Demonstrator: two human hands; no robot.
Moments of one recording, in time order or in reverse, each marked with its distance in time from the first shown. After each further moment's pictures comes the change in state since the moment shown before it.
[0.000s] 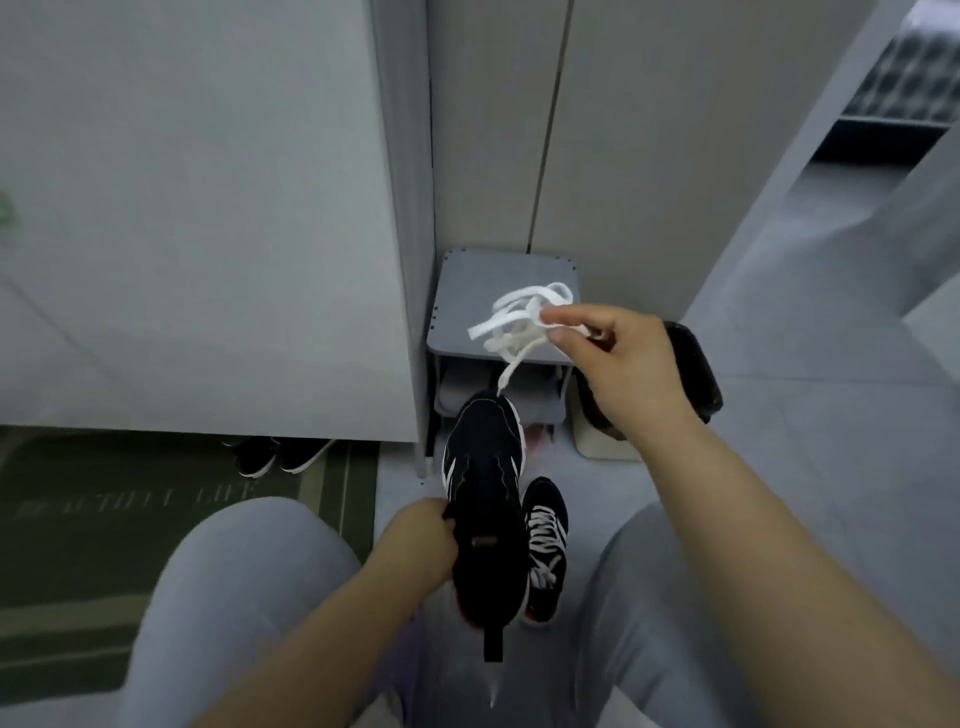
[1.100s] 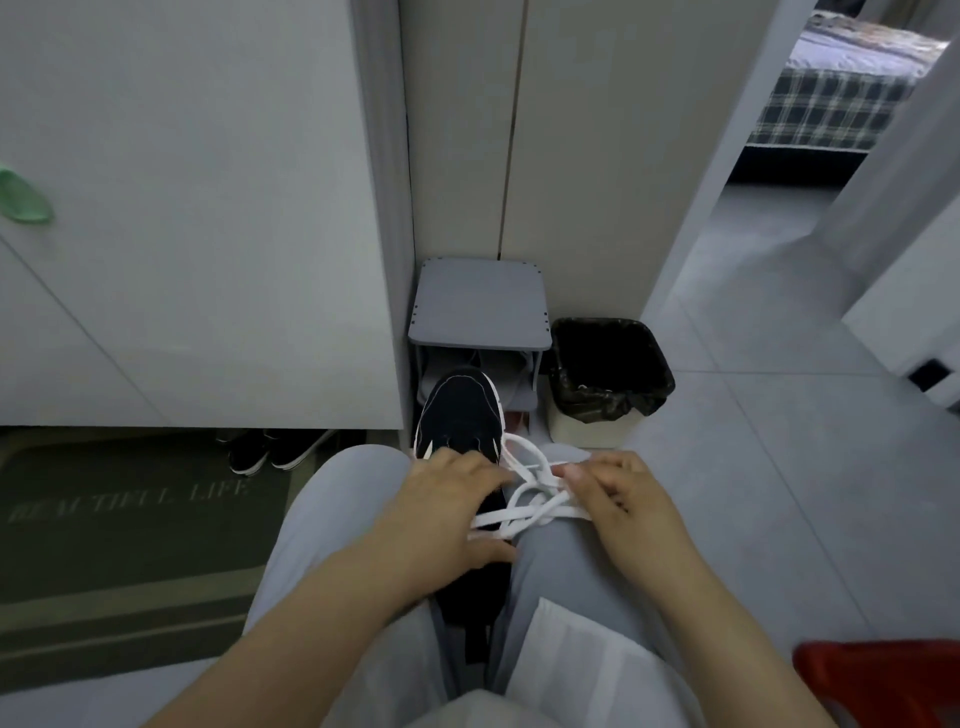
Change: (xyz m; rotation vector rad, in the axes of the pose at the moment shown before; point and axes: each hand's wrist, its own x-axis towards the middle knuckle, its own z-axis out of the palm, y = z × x) left_hand -0.101 0.040 -0.010 0.405 0.213 0.718; right_hand -0.167 0.021 -0.032 -0.162 -0.096 0.271
